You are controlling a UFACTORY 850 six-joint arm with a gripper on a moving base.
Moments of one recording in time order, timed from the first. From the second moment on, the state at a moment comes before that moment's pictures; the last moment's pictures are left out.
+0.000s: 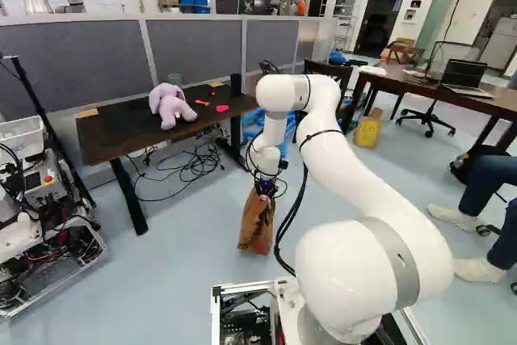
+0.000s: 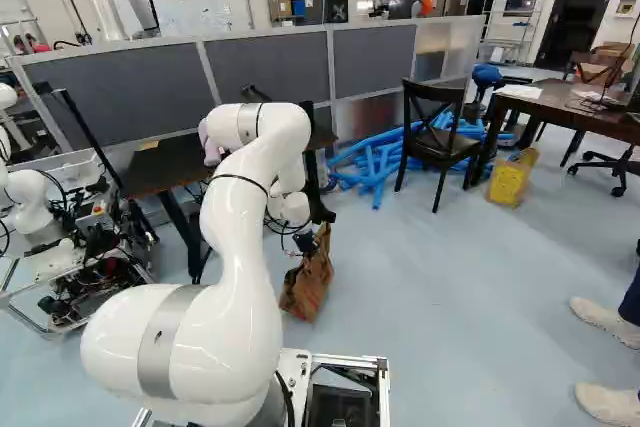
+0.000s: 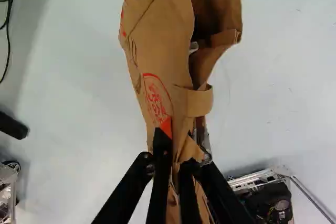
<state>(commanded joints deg) 3.5 -69.6 -73.1 11.9 1.9 14.5</state>
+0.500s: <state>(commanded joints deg) 5.9 -62.3 -63.4 11.5 1.9 14.5</state>
